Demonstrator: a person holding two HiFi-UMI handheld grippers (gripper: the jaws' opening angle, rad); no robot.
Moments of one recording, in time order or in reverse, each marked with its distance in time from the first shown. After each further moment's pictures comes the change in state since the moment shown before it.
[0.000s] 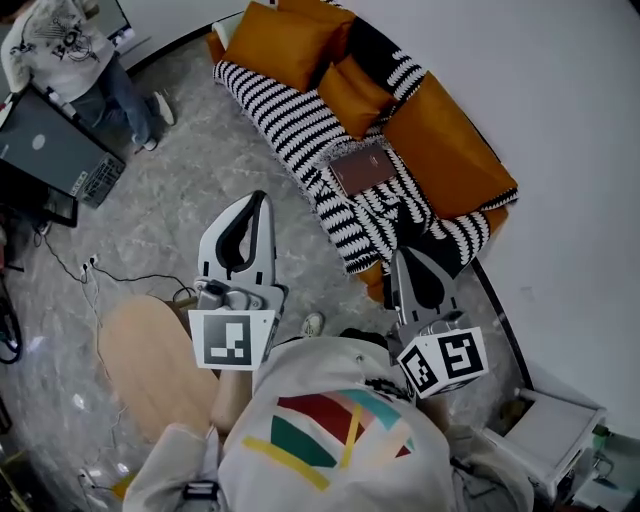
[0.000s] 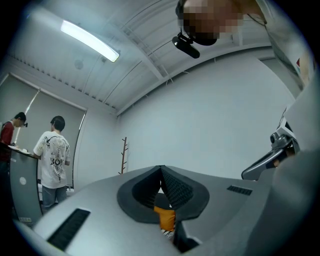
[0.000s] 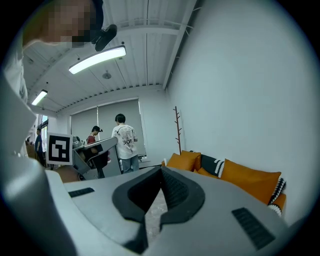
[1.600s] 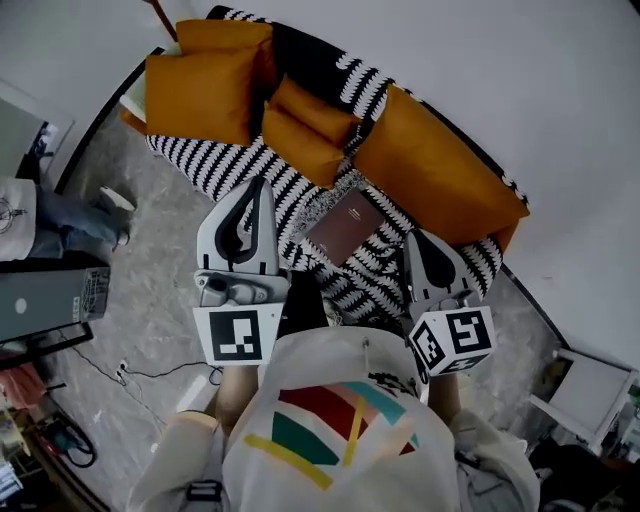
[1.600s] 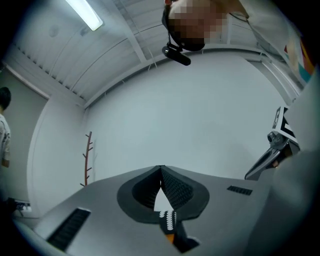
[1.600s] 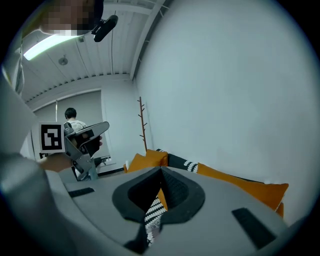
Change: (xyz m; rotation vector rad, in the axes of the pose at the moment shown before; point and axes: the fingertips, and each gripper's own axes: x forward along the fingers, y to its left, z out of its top) left arm 0.409 0.006 -0.091 0.103 -0.042 -0.315; right arm 0.258 -0.270 0.024 0.112 0.048 -0.336
